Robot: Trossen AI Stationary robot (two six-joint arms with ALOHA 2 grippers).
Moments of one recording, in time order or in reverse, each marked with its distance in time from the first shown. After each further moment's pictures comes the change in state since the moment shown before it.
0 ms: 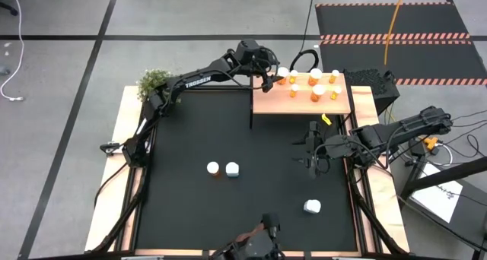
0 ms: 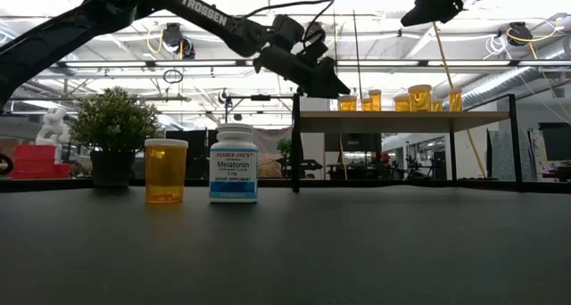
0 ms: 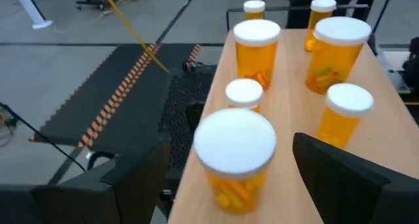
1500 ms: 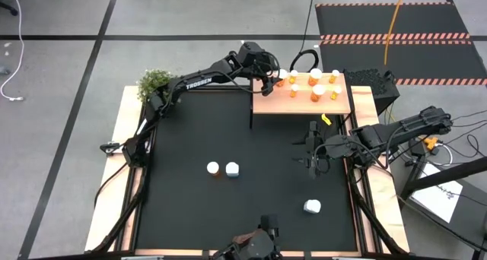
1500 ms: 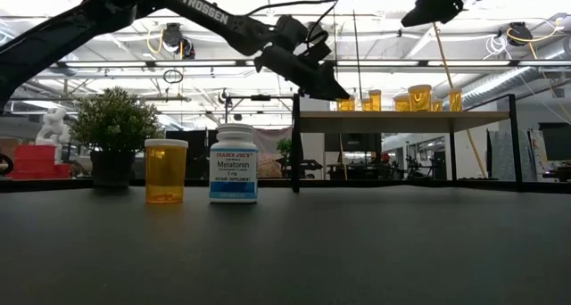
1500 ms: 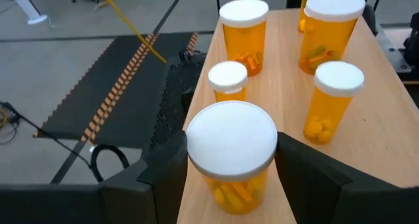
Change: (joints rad) left arm -0.013 0.005 0.002 -0.069 -0.029 0.051; right arm 0.000 0.000 0.000 -0.004 -0.003 -0.001
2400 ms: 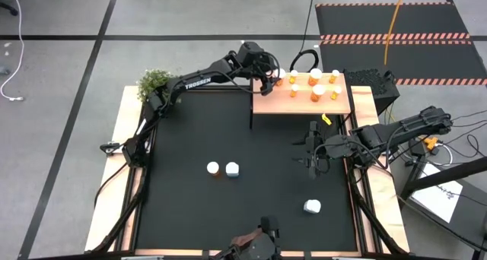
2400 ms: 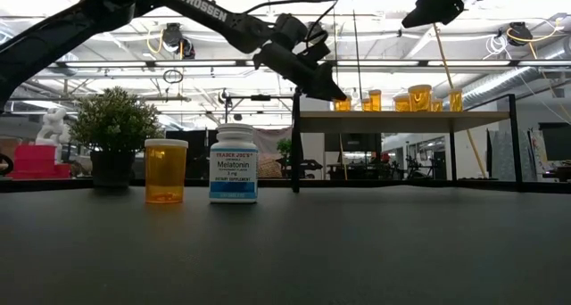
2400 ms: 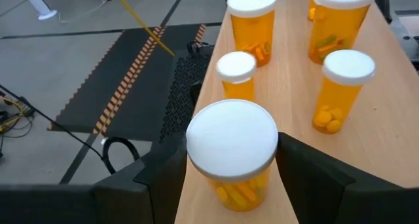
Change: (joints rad) left arm -0.007 -0.012 -0.002 -0.025 -0.045 0.024; right arm 0.000 0.000 0.000 -0.004 0.000 0.019
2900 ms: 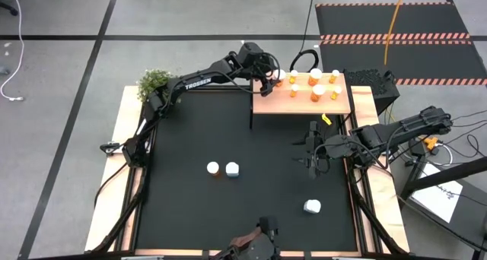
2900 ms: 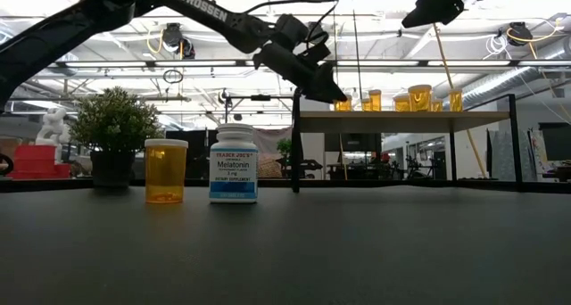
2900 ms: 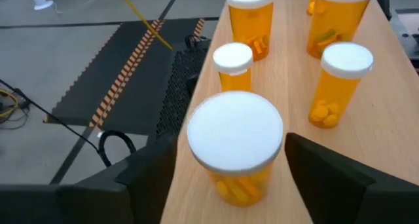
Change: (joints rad) left arm -0.001 -0.004 -0.003 -0.013 -0.006 -0.017; right arm 0.000 0.000 0.000 0.000 0.000 0.000
